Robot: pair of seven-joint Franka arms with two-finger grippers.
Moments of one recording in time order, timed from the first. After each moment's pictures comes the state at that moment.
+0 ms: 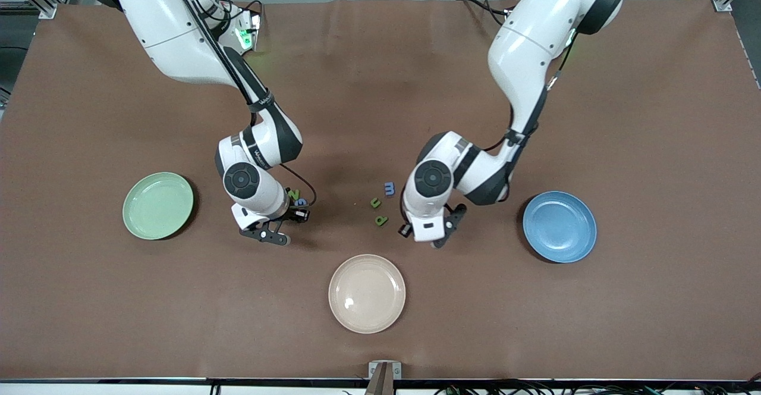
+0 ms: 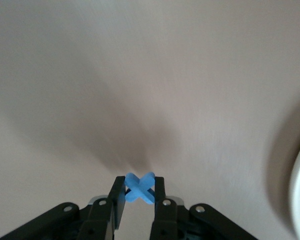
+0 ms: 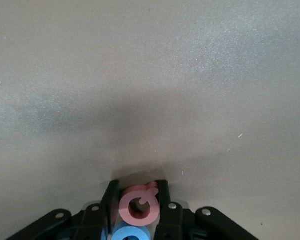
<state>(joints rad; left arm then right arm) -0.52 0.87 -0.09 -1.29 0.04 2.16 -1.57 0.36 0.68 0.06 -1.76 0.01 2.42 0.65</state>
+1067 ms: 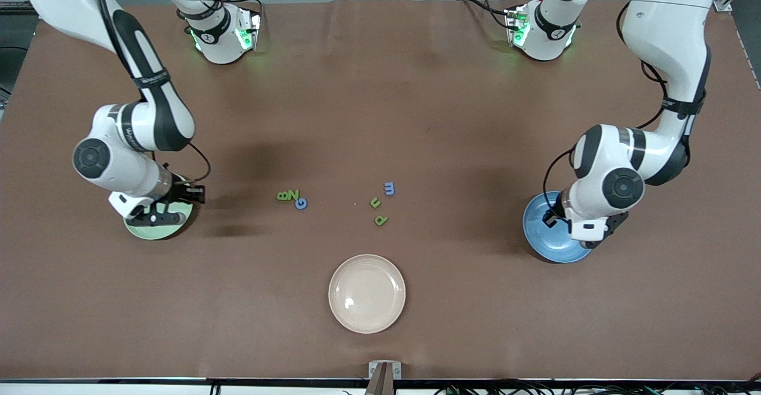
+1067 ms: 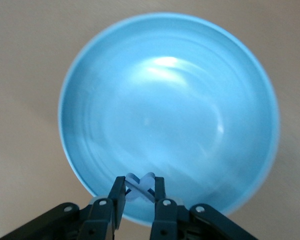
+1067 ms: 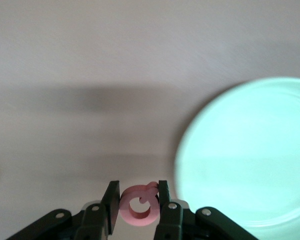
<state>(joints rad) -0.04 0.51 -0.09 -1.87 0.12 2.22 -0.92 -0.07 0.34 0.05 -2.13 0.01 2.38 -0.09</state>
